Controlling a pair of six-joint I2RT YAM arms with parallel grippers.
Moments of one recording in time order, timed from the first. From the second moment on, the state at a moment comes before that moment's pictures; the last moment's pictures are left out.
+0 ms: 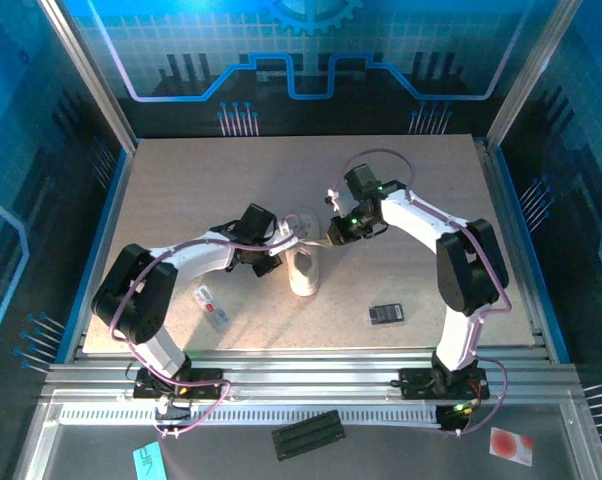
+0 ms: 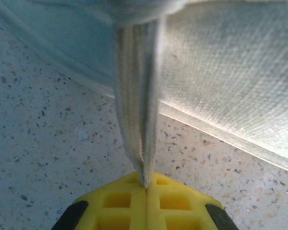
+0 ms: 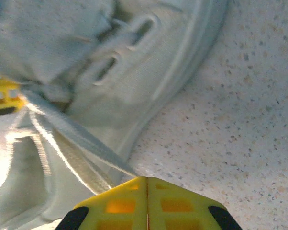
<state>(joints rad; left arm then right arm) -0.47 1.66 0.93 -0.35 0.08 0.47 0.43 1.88 1.38 -0.75 -0.41 0.03</state>
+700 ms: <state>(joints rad) -0.41 1.44 0.80 -0.22 0.20 0.41 0.36 1.84 1.33 -0.67 -0.42 0.11</state>
